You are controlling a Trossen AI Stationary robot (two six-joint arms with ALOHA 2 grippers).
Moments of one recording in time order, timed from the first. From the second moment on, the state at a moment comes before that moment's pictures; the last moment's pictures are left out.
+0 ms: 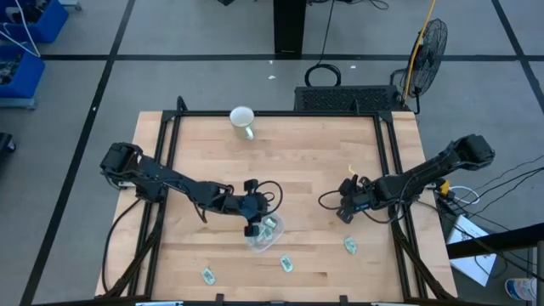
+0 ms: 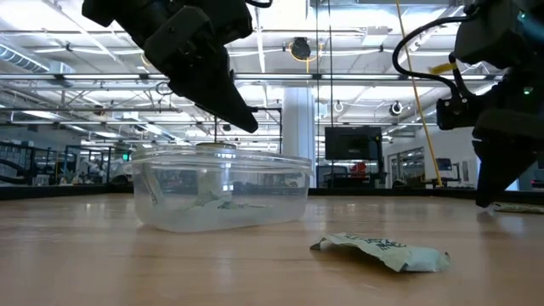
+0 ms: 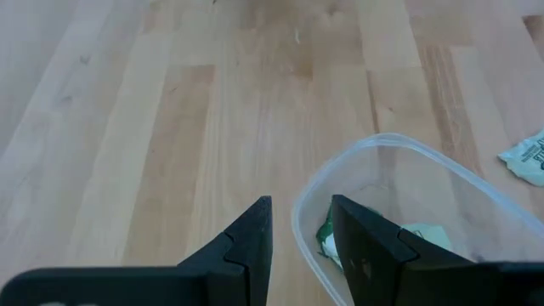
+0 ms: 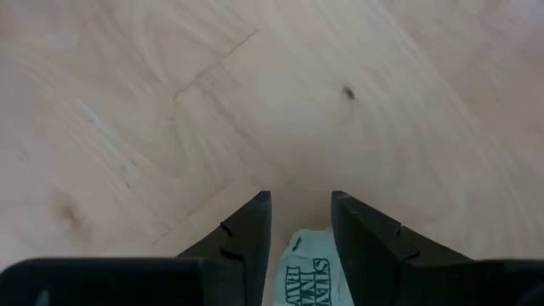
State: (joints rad) left arm -0.27 1.66 0.96 -0.08 -0.25 -0.14; right arm 0.33 1.19 0.44 -0.55 0.26 0.98
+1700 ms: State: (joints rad) left arm -0.28 1.66 0.96 -0.09 -0.25 -0.19; right arm 0.40 1.18 0.51 -0.63 0.23 1.06
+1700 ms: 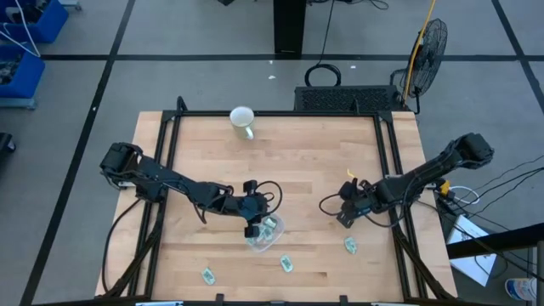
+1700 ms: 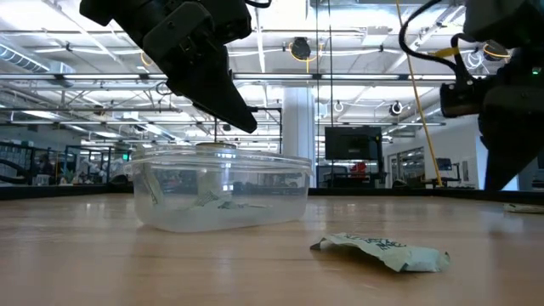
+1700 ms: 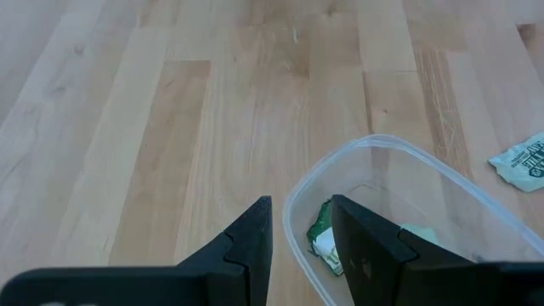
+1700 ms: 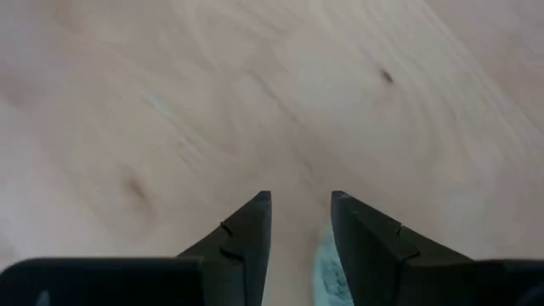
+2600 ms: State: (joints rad) left arm -0.28 1.66 0.96 -0.08 -0.25 -0.19; right arm 0.53 1.18 0.40 -0.70 0.31 1.33
